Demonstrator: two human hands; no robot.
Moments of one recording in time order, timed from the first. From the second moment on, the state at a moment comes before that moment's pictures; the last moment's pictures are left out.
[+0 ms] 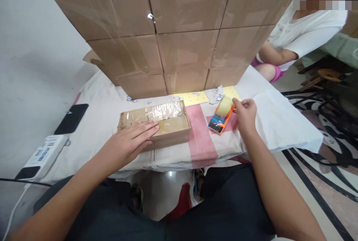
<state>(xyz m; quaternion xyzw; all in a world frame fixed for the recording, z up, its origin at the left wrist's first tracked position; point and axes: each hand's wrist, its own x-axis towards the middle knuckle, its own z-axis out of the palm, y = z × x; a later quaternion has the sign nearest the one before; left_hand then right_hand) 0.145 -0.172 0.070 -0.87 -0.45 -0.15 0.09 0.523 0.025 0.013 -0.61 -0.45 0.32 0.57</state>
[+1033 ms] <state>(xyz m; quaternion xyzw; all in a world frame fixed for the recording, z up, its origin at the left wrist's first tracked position) 0.214 -0.127 0.123 -0.83 -0.49 -0.28 -0.03 0.469 -0.049 0.075 -0.23 -0.58 0.58 0.52</state>
